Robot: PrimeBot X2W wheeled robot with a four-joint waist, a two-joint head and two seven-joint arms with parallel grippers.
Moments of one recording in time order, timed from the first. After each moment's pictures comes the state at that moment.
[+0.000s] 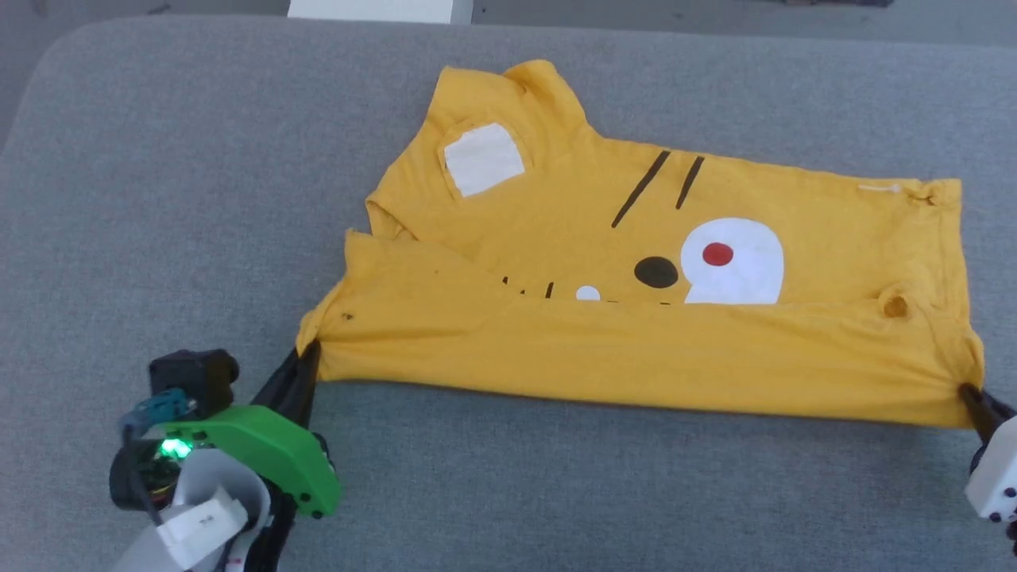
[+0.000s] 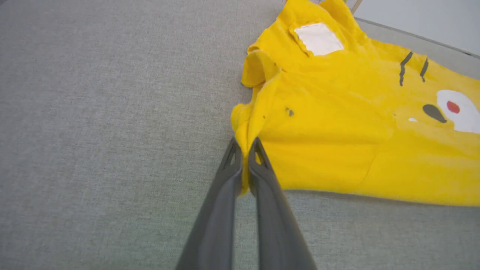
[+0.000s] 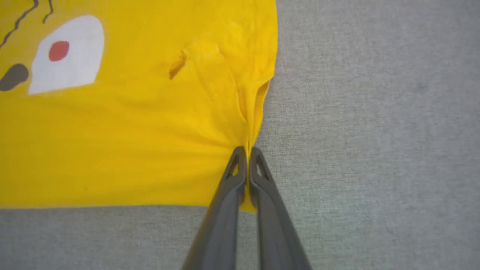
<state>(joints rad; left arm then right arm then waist) -0.14 0.52 -0.45 -0.13 -0.74 0.34 0.10 -0.02 -0.18 -0.36 -0.10 0.31 0.13 0.68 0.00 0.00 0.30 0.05</state>
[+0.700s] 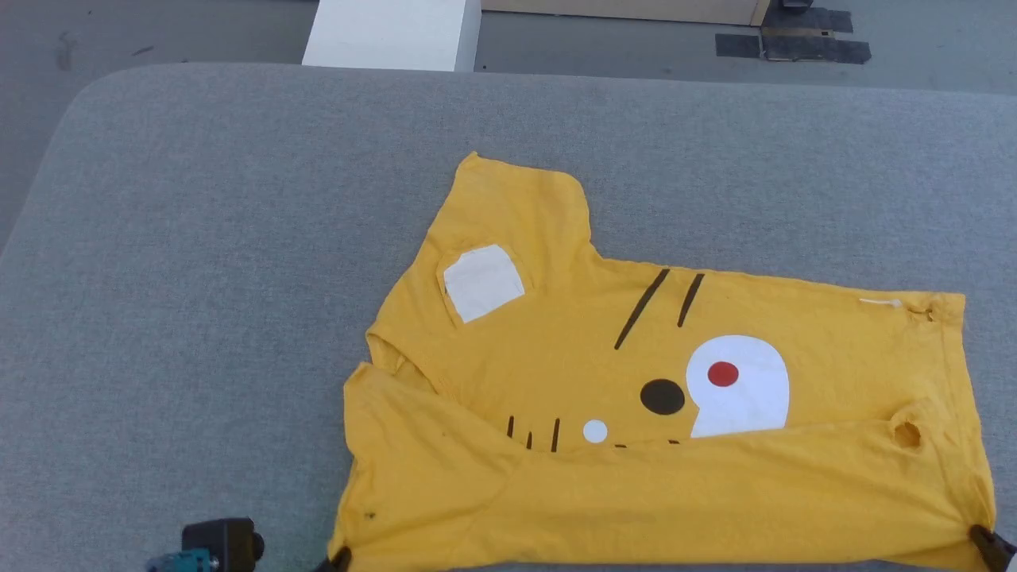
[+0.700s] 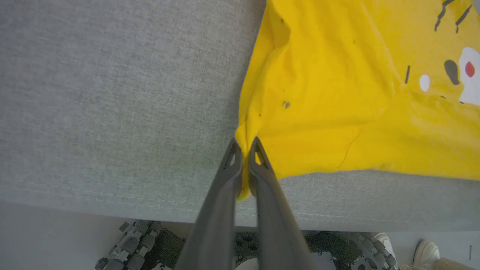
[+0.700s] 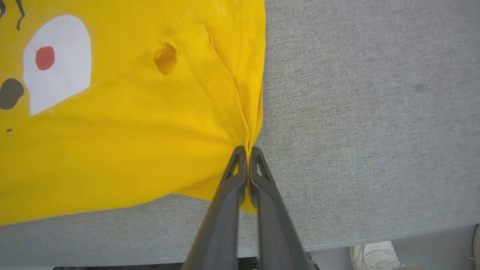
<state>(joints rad) 0.23 0.57 -0.47 -0.30 -0.92 0.41 0.22 0.25 -0.07 -0.45 -0.30 0.35 0.13 0.84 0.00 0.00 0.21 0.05</state>
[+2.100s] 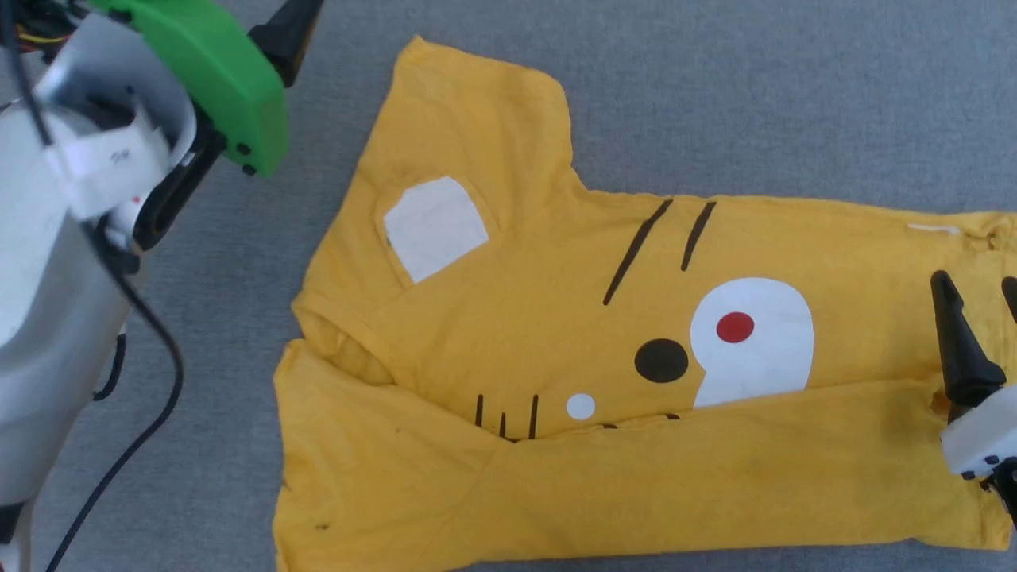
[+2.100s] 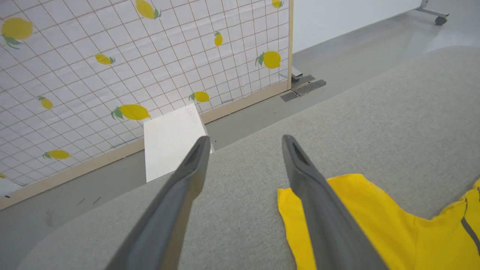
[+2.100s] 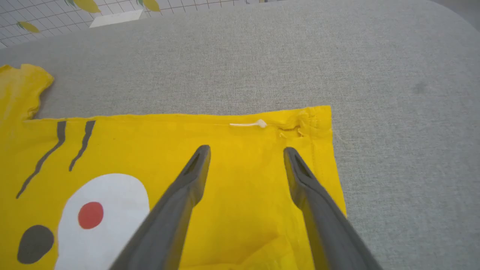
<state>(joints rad) -0.97 0.61 -0.55 0.02 -0.62 -0.02 0.33 -0.04 -0.07 -0.30 -0.38 0.26 0.13 0.49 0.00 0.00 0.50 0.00</state>
